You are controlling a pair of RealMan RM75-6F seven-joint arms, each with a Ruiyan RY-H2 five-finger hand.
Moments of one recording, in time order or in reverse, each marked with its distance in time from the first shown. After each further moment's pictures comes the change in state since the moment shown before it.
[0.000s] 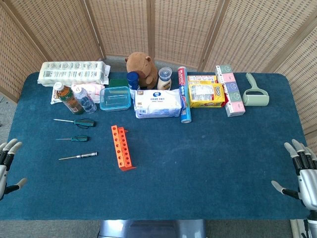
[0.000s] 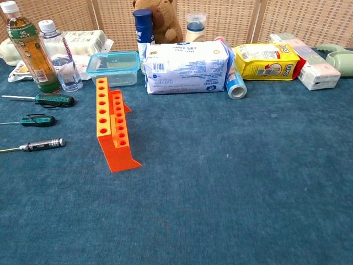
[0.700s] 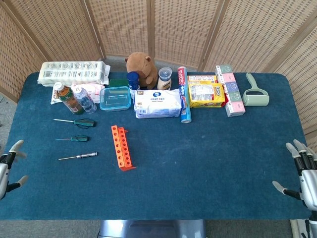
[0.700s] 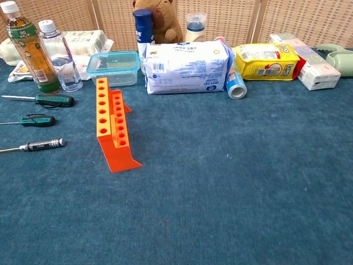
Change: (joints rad) left arm -0.007 -0.036 -0.019 0.028 0.011 0.015 -0.006; right arm -0.003 0.005 -0.001 0.001 0.000 0.002 0.019
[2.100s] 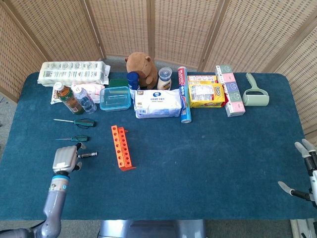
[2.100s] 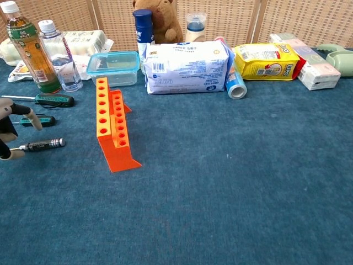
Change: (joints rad) left arm -0.346 -0.474 -0.181 0.029 -0.682 -0.355 0.620; right arm -0.008 0.058 0.000 0.015 0.001 0.007 0.169
